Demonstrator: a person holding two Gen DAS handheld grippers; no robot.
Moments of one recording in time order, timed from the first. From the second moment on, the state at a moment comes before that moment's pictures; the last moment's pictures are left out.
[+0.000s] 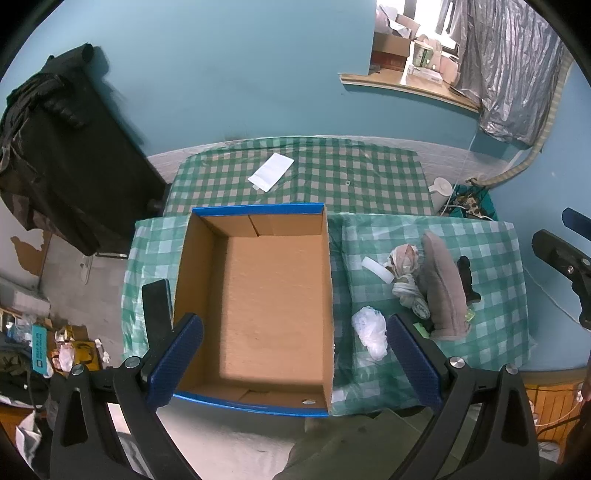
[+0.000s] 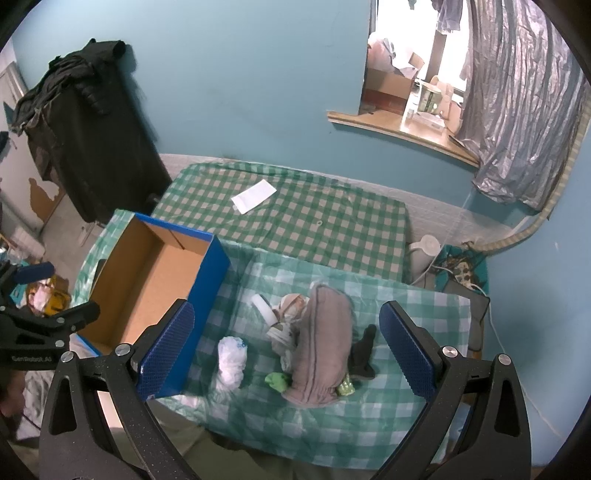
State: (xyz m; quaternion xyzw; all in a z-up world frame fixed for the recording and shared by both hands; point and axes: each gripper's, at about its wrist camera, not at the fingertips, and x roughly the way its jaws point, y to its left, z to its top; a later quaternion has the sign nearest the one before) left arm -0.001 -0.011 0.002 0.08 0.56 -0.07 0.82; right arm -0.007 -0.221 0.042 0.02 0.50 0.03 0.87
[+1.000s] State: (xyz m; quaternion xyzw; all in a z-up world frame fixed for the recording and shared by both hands) left arm -0.010 -0.014 0.002 0.08 0.56 -0.07 0.82; right arm -0.009 -0.217 0.038 0.02 0.50 0.03 0.87
